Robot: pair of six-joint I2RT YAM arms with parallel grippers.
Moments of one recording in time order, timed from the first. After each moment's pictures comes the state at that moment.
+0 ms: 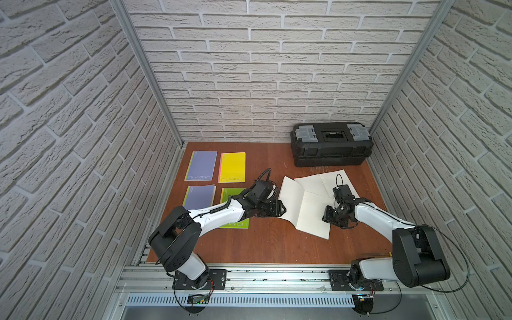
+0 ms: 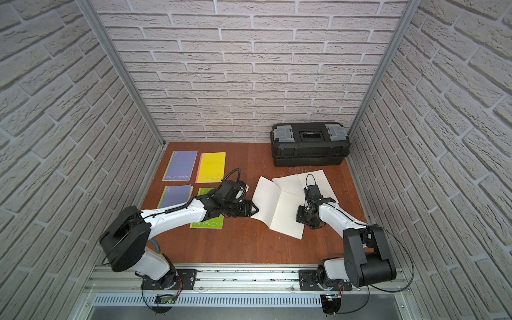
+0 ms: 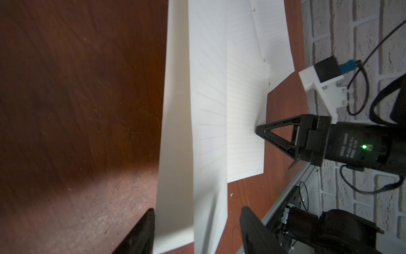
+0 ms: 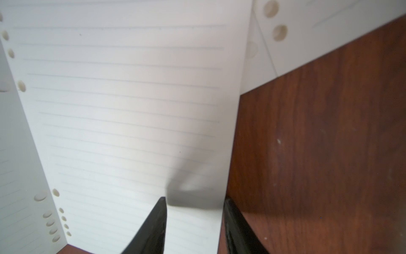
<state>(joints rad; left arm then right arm) -0.81 1.54 0.90 -0.18 0.32 -0.75 0.09 1.37 0.65 -0.64 -0.11 0.47</state>
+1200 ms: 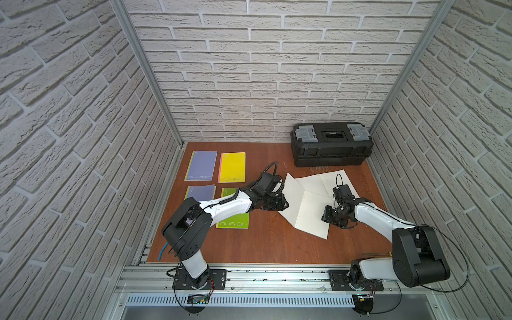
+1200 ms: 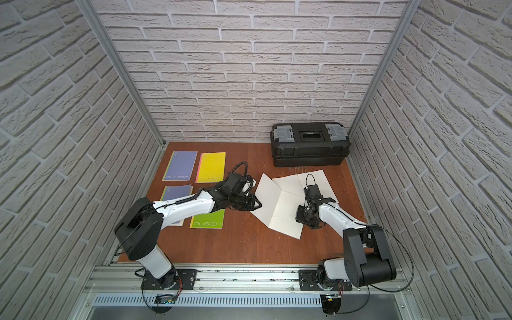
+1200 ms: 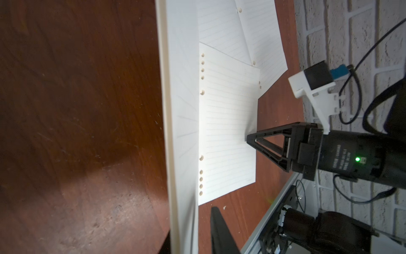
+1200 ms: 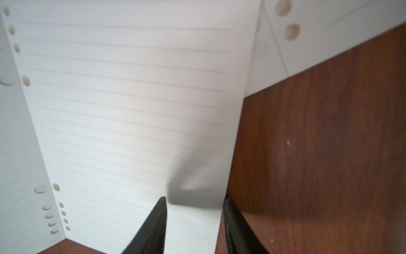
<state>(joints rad) -0.79 1.68 1.06 -0.24 0.37 -0.68 0.09 1.37 0.65 -0.63 -0.13 0.47</state>
